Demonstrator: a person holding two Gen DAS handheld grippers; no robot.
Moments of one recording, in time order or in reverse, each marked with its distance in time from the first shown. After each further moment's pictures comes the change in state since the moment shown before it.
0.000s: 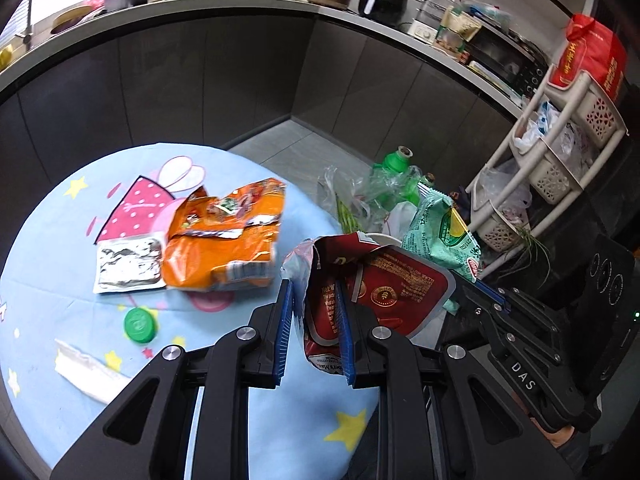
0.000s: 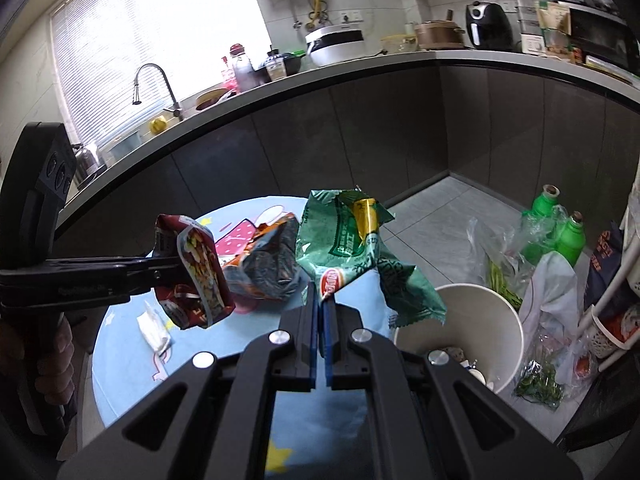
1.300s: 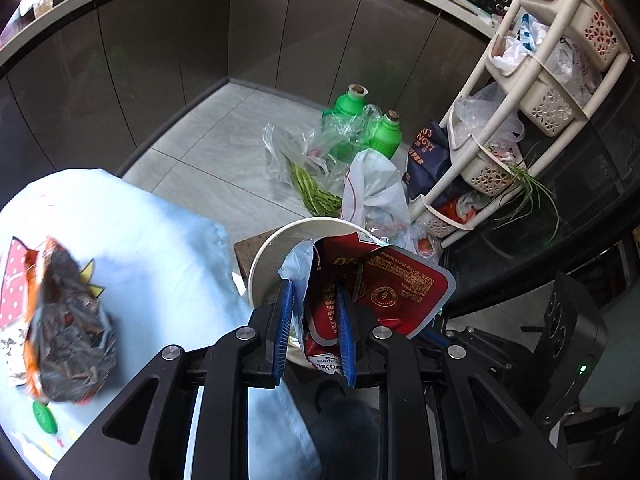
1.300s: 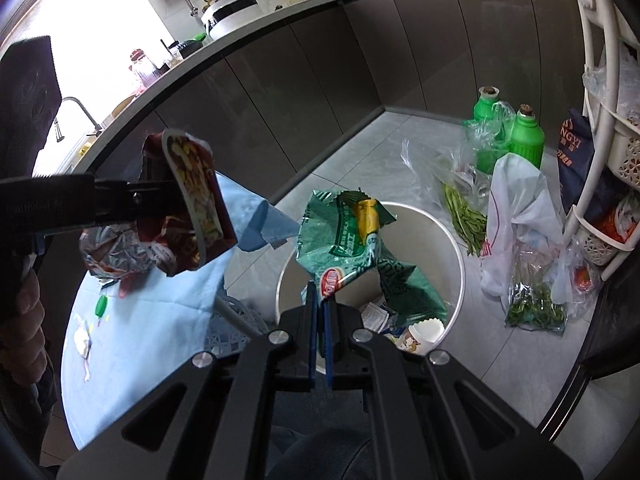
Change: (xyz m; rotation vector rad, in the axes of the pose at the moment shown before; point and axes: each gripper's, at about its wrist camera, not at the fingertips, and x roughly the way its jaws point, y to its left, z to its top) left arm 0.160 -0.108 0.043 0.189 0.197 -0.061; right arm 0.055 -0.148 -0.068 0.270 0.126 -0.093
